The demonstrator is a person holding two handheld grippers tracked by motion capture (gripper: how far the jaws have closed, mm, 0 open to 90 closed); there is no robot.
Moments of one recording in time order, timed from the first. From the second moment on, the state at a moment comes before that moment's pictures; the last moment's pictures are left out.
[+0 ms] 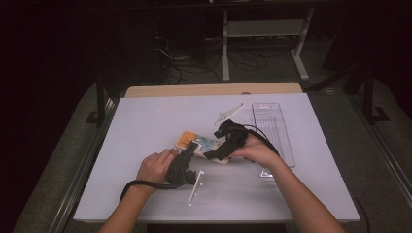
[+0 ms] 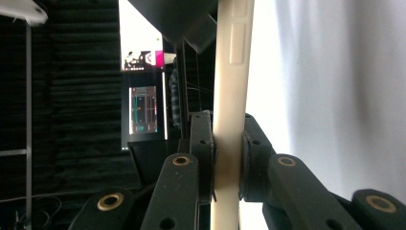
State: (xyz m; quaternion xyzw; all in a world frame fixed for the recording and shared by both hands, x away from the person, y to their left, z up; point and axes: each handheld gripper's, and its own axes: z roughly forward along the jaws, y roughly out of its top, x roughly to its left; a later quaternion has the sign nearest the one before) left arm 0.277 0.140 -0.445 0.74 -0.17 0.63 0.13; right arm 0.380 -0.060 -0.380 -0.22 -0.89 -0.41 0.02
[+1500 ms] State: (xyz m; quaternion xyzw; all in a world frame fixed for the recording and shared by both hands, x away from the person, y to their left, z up) left arm 0.285 0.164 -0.432 0.76 -0.12 0.63 0.11; right arm 0.337 -0.145 -0.387 -0.27 -0.86 -0.43 -0.03
